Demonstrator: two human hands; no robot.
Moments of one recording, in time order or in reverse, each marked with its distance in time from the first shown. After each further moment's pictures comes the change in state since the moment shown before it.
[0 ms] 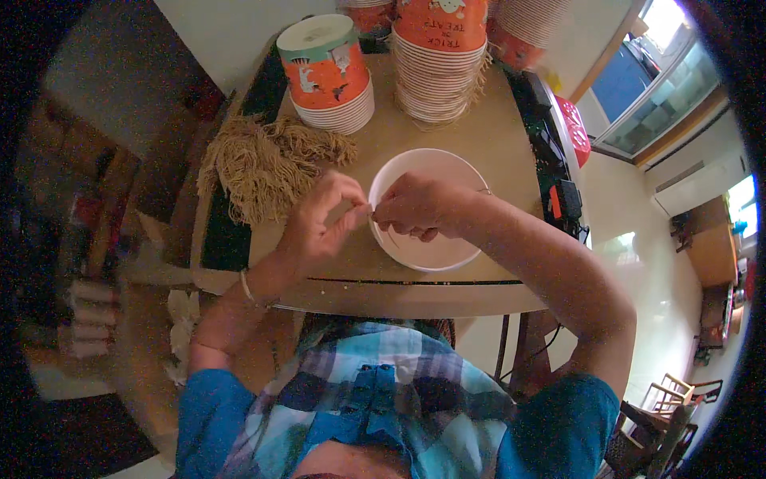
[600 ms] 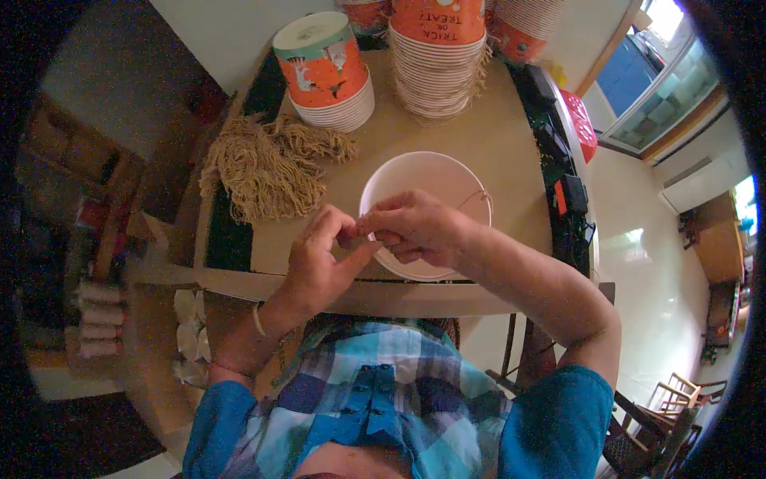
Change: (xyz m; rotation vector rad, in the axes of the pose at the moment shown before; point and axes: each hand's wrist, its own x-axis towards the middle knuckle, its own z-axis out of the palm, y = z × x) left_hand -0.026 0.041 0.019 0.120 0.048 -0.327; right_hand -0.001 0.032 0.026 0.744 -0.197 -0.246
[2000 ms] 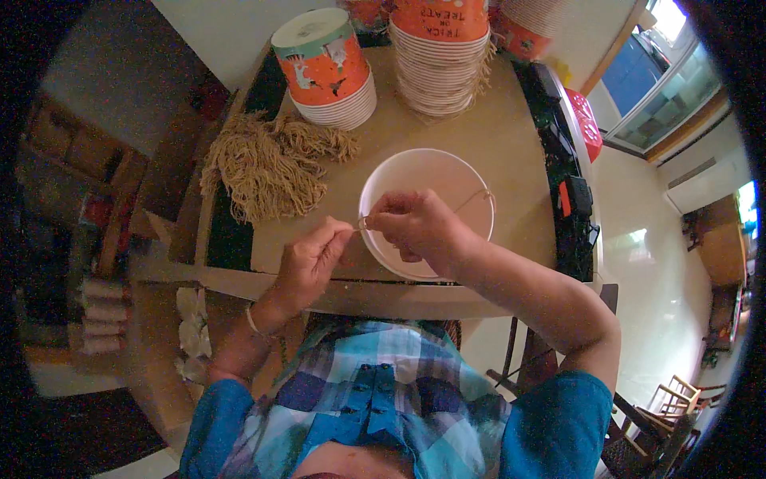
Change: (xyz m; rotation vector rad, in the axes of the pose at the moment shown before) left_hand -0.010 -0.027 -0.003 -0.213 -0.081 -0.099; right_hand -0.006 0.005 0.002 -0.118 0.143 -0.135
